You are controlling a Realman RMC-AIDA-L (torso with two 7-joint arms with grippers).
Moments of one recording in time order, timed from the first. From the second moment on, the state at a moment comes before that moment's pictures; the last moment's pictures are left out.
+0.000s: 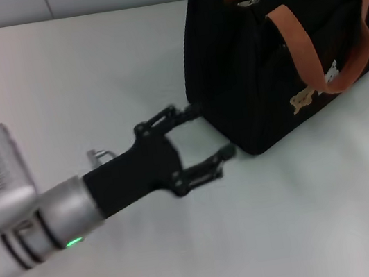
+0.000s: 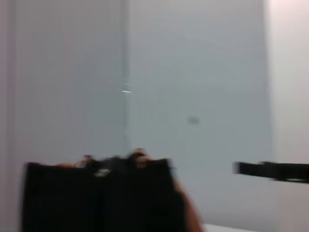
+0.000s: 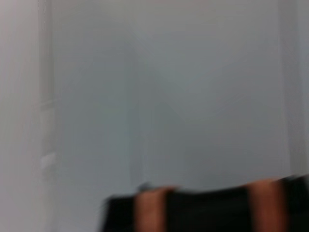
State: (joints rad) left arm -0.57 -2.08 0.14 -0.03 2.23 1.55 -0.52; right arm 0.23 2.08 0.00 -0.48 -1.94 -1.86 0.88
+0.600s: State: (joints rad) left arm -0.62 -2.08 -0.06 -0.37 2.23 1.27 -0.31; right arm 0.20 2.08 0.12 -0.43 -1.93 -1.78 0.85
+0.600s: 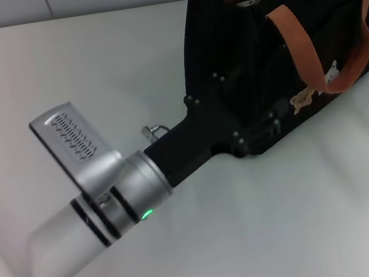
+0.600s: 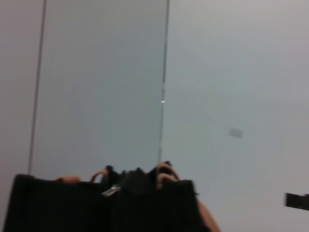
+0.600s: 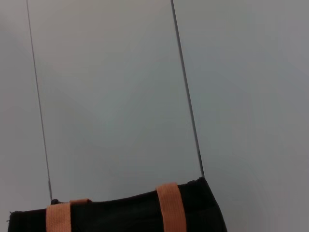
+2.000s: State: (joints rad) left arm -0.59 -2.08 -0.27 -0.45 2.26 1.15 -0.18; right arm 0.23 2.08 0.18 -0.38 -1.92 -1.77 0.86
